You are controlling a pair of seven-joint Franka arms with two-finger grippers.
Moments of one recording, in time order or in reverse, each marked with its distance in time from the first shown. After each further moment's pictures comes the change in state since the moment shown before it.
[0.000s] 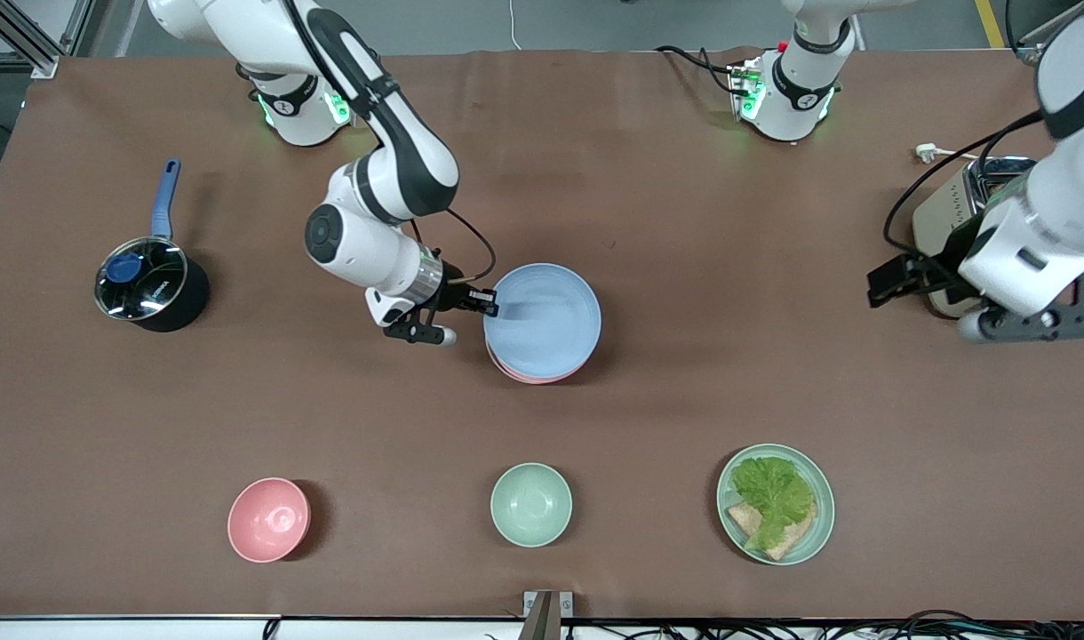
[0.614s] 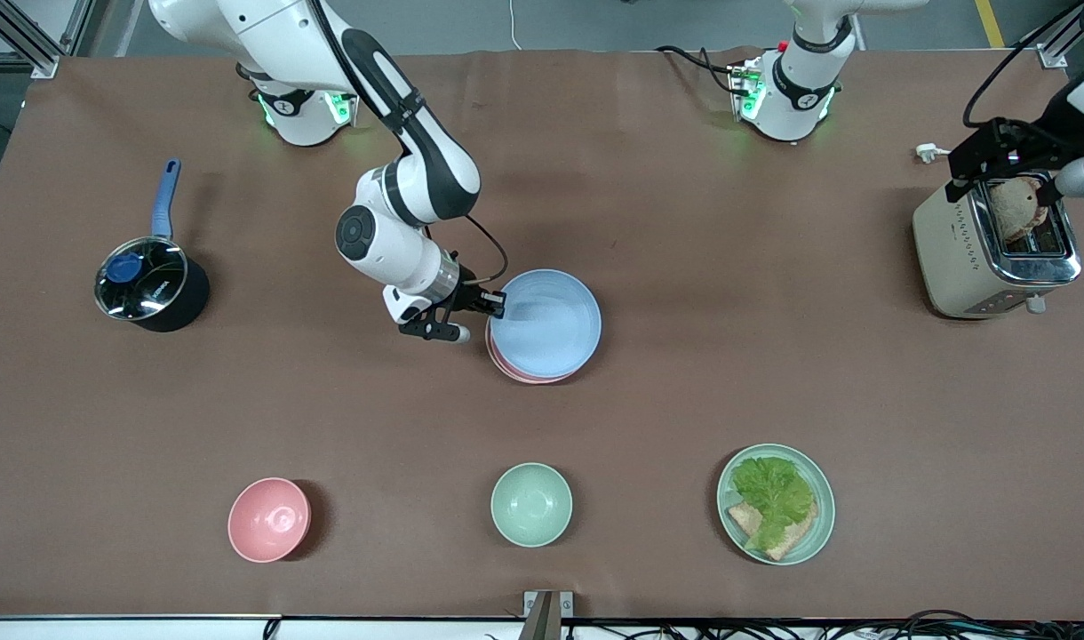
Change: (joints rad) left arm -0.138 -0.222 0.222 -0.116 -0.041 -0.099 0.142; right arm 0.040 0.050 -0.002 -0.017 0.002 0.079 0.000
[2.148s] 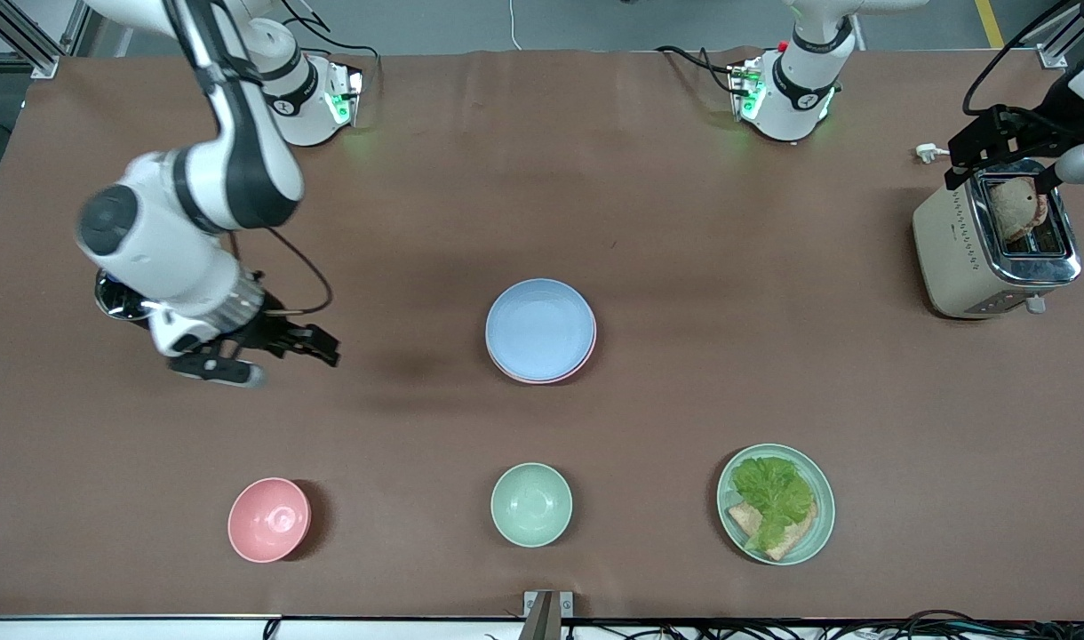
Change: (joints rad) left arm 0.004 -0.016 -0.001 -0.020 -0.009 -0.010 0.004; right arm -0.003 -0.244 -0.477 0.153 -0.499 -0.446 -0.019
